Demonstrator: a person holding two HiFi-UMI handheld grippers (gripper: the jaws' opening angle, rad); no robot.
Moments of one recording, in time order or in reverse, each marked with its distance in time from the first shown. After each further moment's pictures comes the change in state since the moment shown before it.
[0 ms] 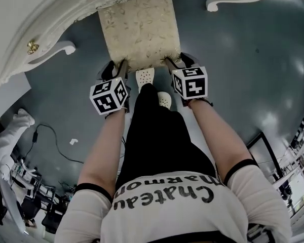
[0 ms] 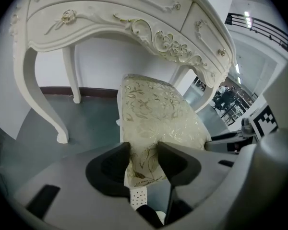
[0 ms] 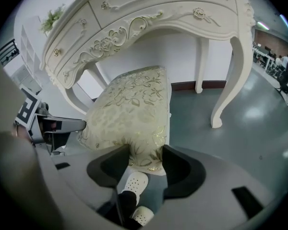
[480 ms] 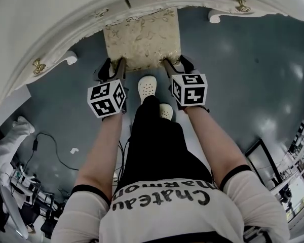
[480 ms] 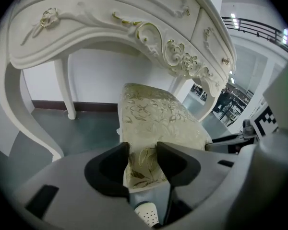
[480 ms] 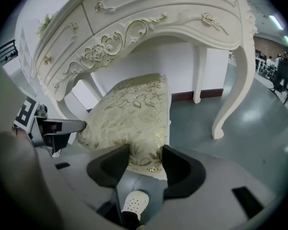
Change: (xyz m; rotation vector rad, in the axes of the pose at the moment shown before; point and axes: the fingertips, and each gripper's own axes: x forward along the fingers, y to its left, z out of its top) left arm 0.020 0.032 0.080 0.077 -0.129 -0.024; right arm 0.025 0.013 0.071 0.037 -0.130 -0.046
